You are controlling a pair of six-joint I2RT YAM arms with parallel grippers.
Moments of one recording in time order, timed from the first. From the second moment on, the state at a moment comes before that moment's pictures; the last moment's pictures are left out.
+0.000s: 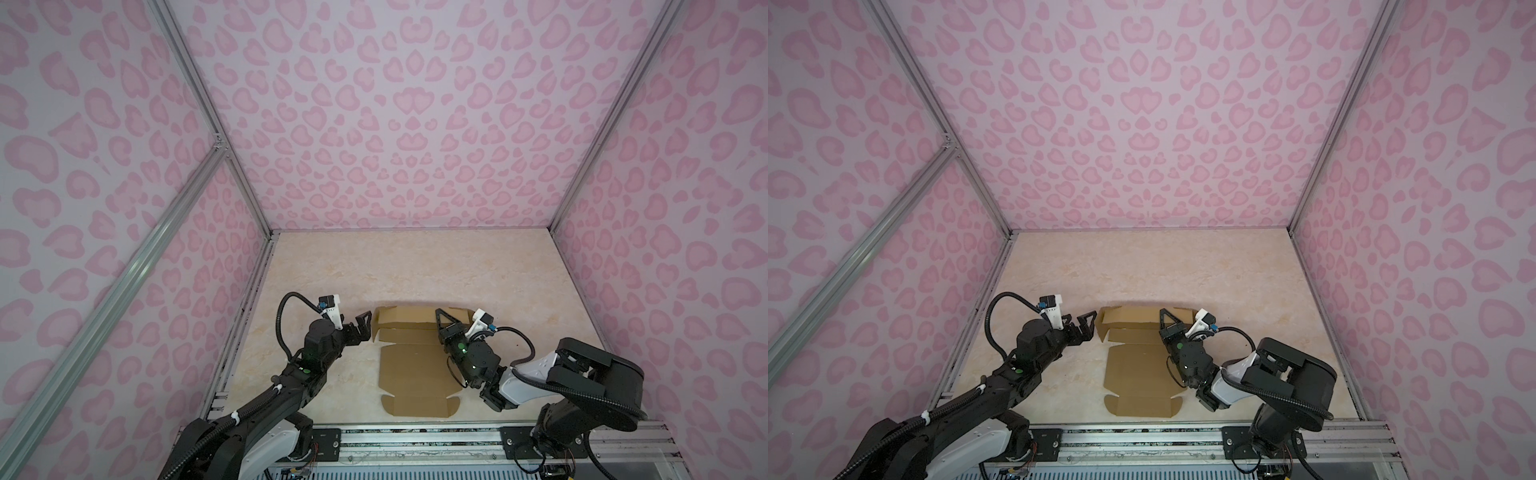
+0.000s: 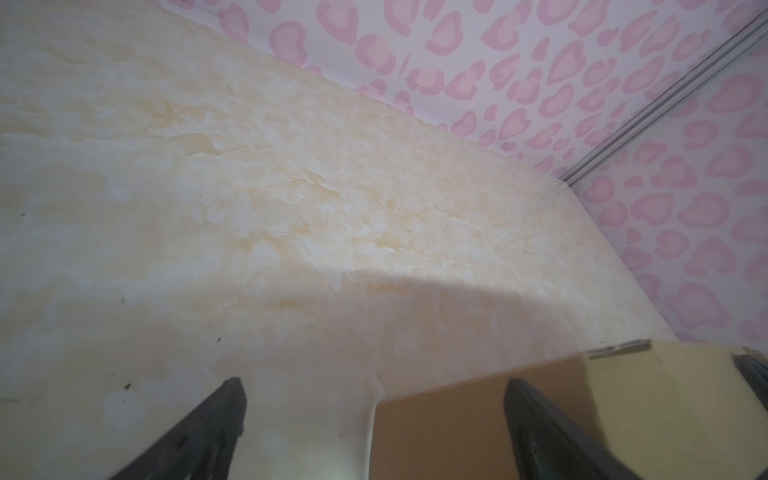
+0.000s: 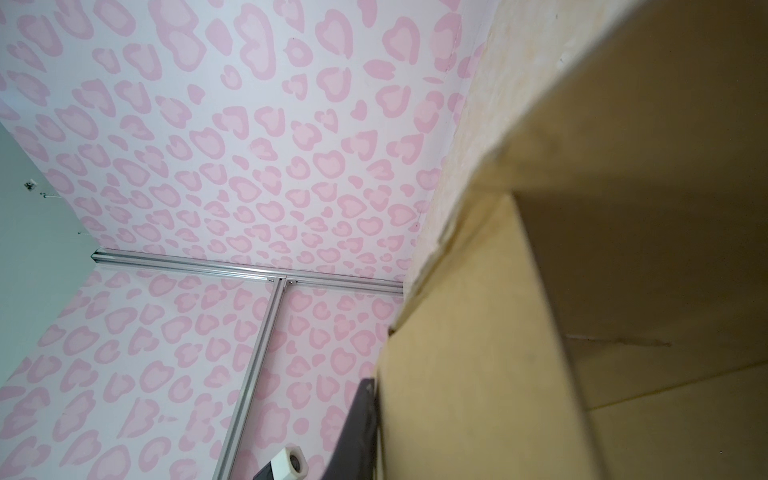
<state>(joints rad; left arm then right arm) -0.43 1.01 0.24 0.42 0.00 -0.52 0.96 1.58 0.29 1.27 0.58 1.46</state>
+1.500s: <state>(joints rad) -0.51 1.00 0.13 0.64 0.28 -0.50 0.94 1.58 0.31 1.25 0.41 1.44</state>
